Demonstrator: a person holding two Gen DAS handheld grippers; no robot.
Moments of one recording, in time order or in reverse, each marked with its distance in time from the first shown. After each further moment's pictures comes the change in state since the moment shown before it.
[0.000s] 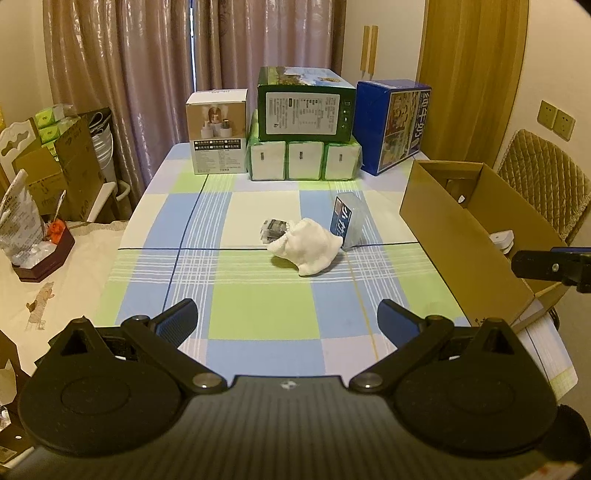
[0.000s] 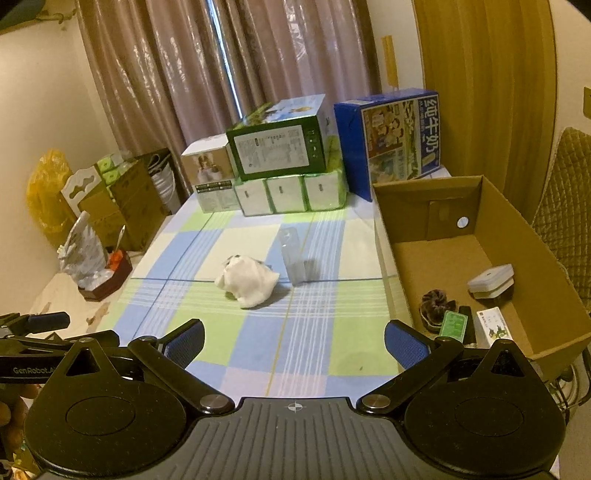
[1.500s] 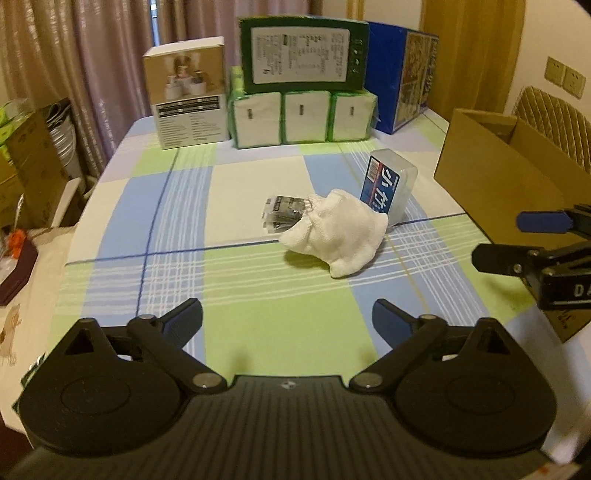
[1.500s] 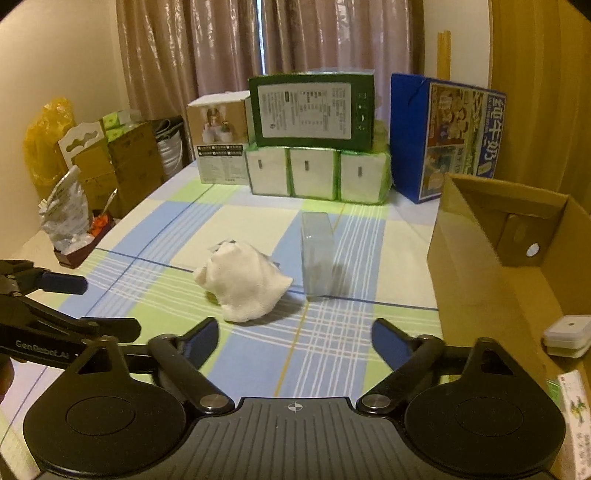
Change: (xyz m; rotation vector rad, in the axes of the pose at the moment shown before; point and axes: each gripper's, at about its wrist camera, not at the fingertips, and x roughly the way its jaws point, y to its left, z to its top) left arm 0.165 0.042 0.010 0.108 0.080 -0.072; right arm 0.167 0.014 -0.008 -0.173 0.005 -0.008
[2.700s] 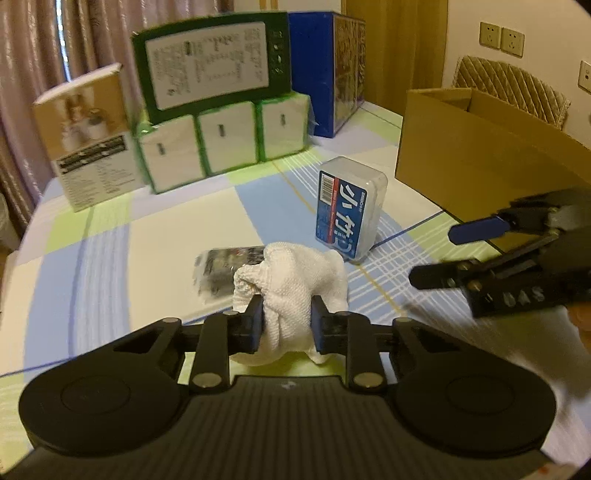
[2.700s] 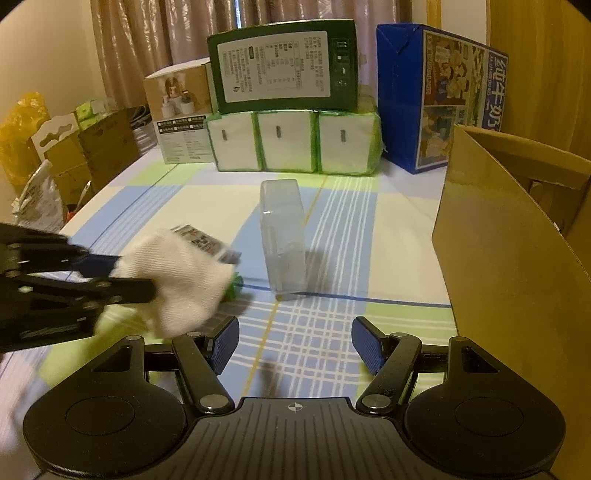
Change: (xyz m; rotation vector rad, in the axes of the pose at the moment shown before) left arm 0.069 -0.014 0.025 0.214 -0.080 -0.149; right arm 0.073 -0.029 -0.002 0.038 0.052 -0.027
